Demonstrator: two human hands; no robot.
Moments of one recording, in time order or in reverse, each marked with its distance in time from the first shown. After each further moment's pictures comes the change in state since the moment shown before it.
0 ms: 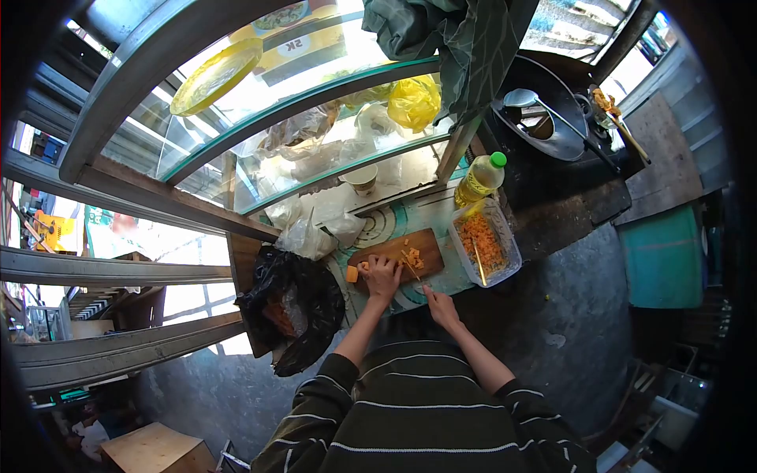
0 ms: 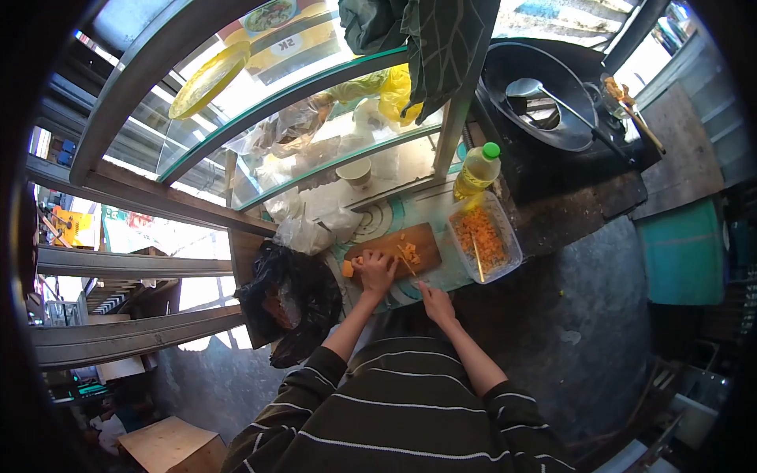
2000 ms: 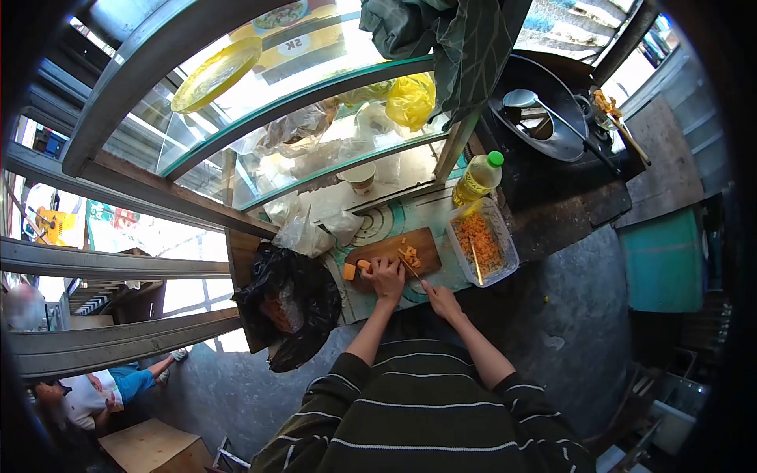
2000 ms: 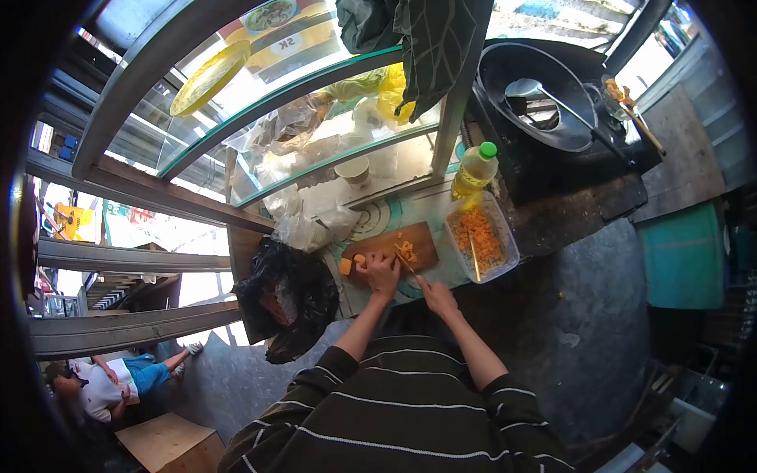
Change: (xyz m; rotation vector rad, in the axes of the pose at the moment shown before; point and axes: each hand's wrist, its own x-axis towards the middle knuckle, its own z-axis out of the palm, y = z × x) left_hand -0.008 0.024 0.018 -0.044 0.164 -0.142; right_hand 0.014 -0.005 -0.021 -0.122 -0.152 0.042
